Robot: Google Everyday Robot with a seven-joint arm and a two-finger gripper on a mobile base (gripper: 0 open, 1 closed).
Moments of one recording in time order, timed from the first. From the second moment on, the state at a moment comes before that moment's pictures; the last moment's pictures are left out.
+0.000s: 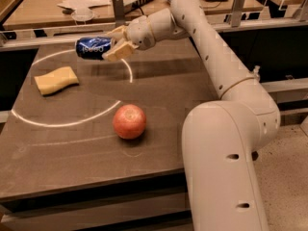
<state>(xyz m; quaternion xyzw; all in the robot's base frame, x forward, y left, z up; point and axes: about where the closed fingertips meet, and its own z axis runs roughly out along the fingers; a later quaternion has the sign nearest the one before) 0.723 0.133 0.898 -0.67 0.48 0.38 0.43</state>
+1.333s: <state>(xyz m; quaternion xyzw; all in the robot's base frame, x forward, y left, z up) 0.662 0.089 0.875 -0.70 0.56 0.32 0.31</state>
